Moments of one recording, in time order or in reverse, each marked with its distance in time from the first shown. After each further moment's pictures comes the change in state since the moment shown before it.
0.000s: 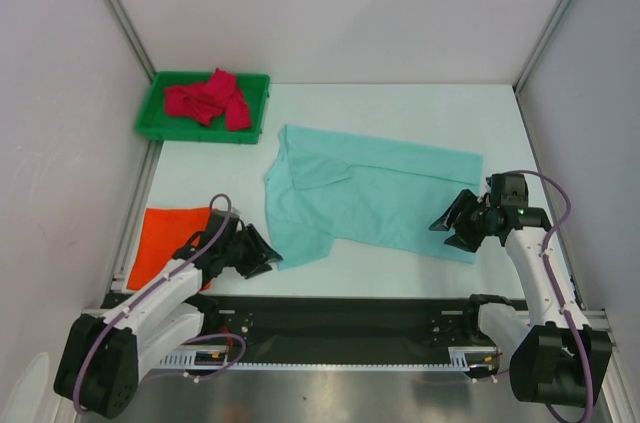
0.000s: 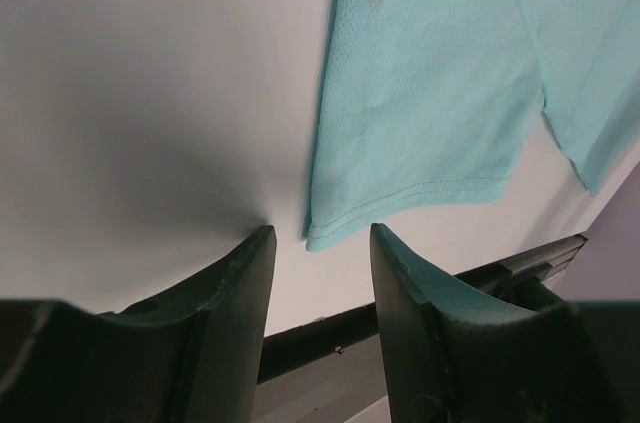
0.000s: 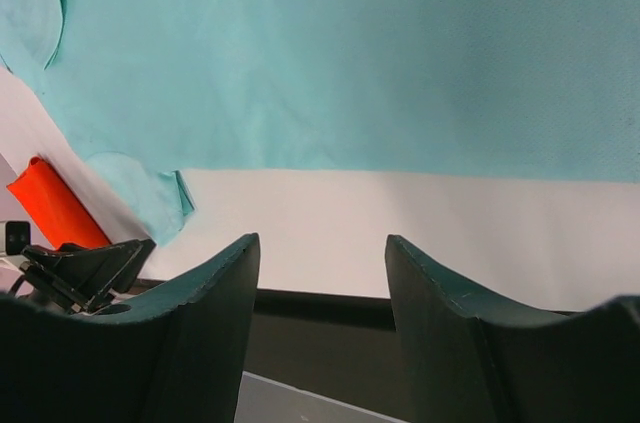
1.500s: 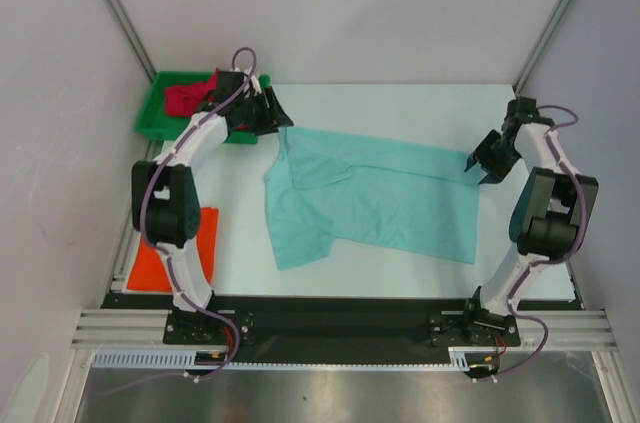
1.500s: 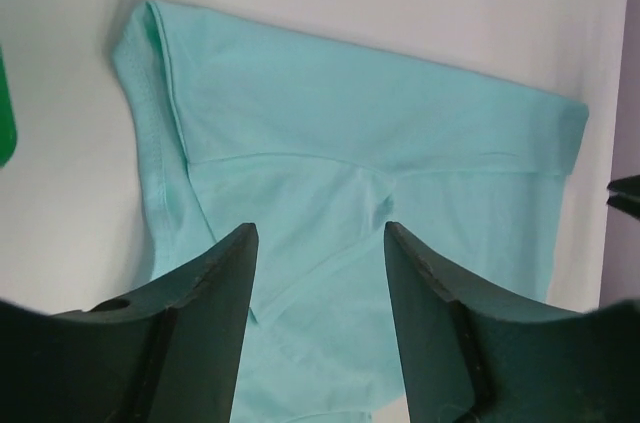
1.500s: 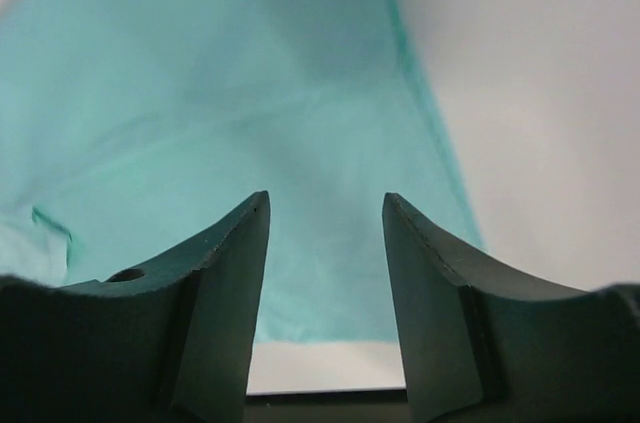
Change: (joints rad) left arm 0.190 1.067 1.349 -0.051 0.150 0.499; right arm -0.166 0.900 0.780 -0.023 0.294 -0.095
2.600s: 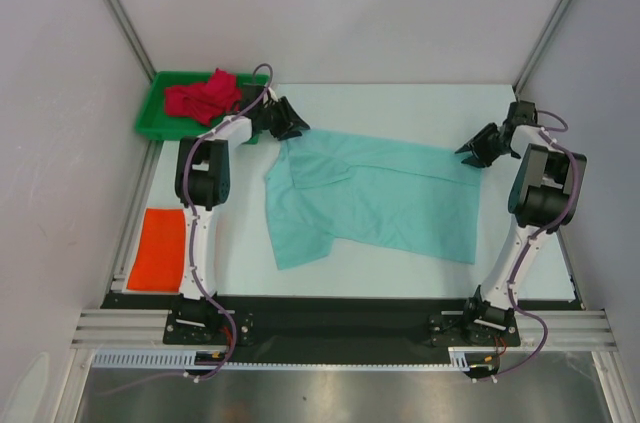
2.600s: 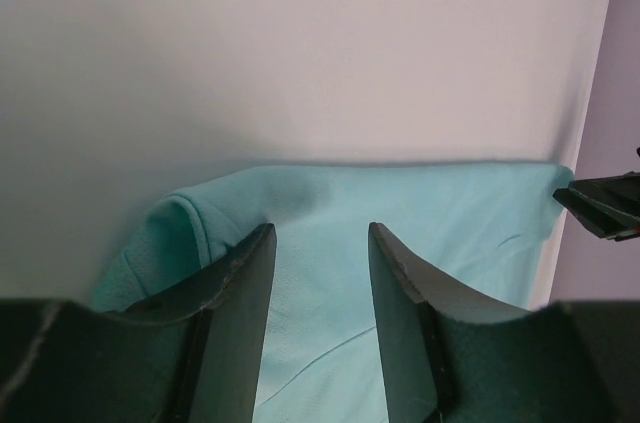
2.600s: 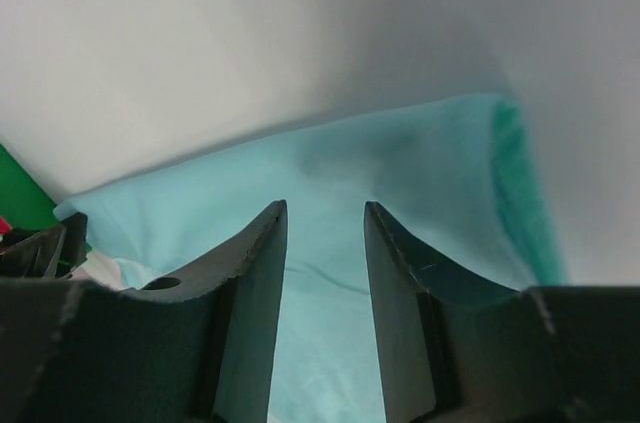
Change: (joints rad) left arm 0.012 0.502 0.276 0.240 0.152 -0.188; right arm -0.022 0.226 0.032 0.372 -0.298 0.157
